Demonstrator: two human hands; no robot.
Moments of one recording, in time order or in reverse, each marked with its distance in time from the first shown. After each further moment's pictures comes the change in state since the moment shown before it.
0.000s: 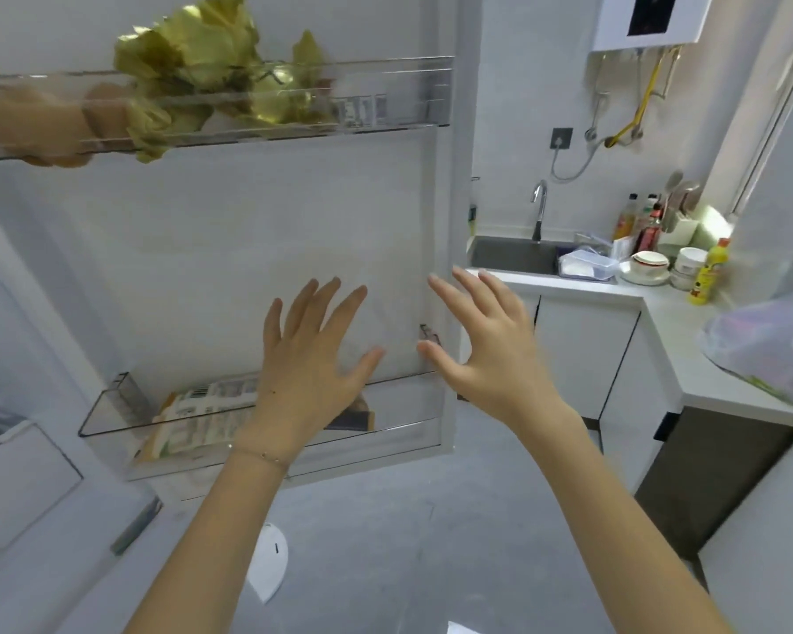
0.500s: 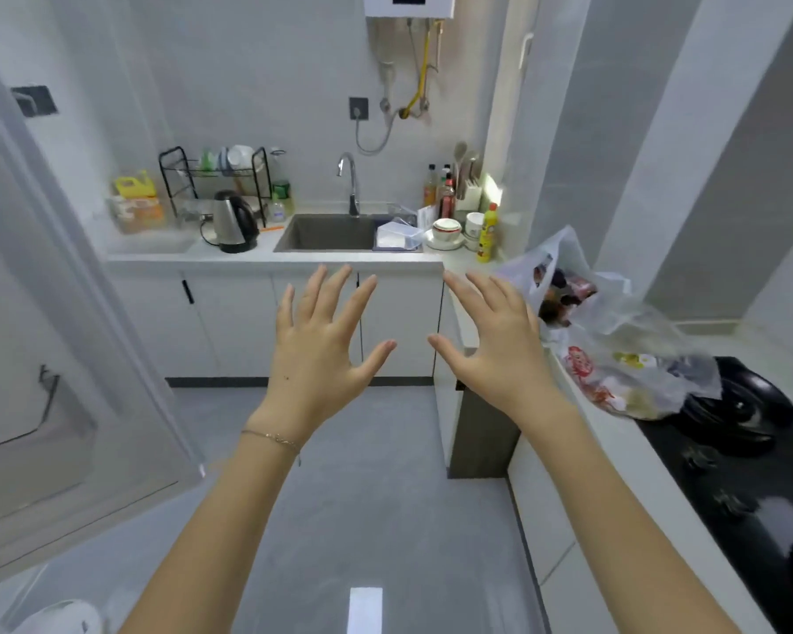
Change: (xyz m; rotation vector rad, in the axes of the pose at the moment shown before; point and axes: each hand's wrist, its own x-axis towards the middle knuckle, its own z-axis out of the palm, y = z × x) left_hand 0.079 0.315 0.145 -0.243 -0.083 0.313; right_hand -0.102 0.267 -0.185 -0.282 0.000 0.387
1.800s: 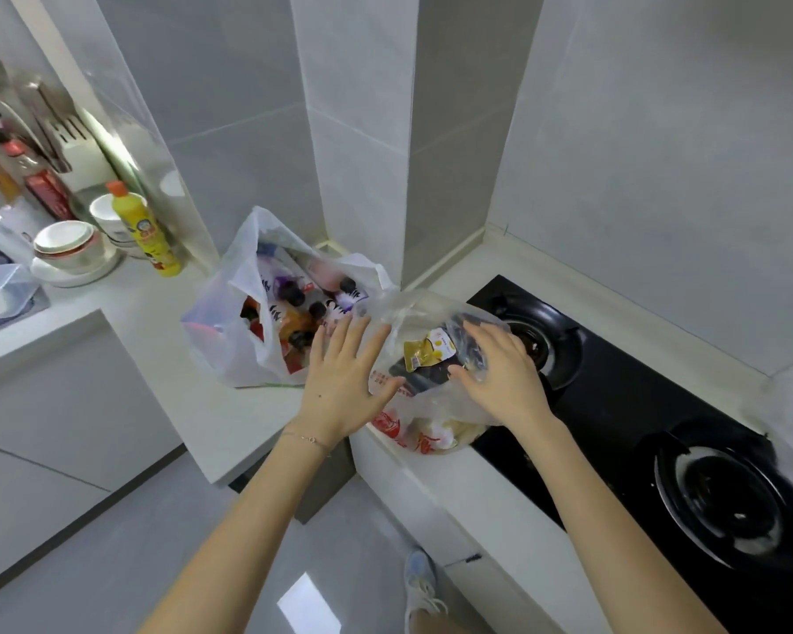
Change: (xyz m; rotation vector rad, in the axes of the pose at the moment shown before) left_hand 0.325 0.264 0.479 -0.379 -0.456 0.638; right_hand 0.063 0.501 0.029 -0.214 0.000 0.925
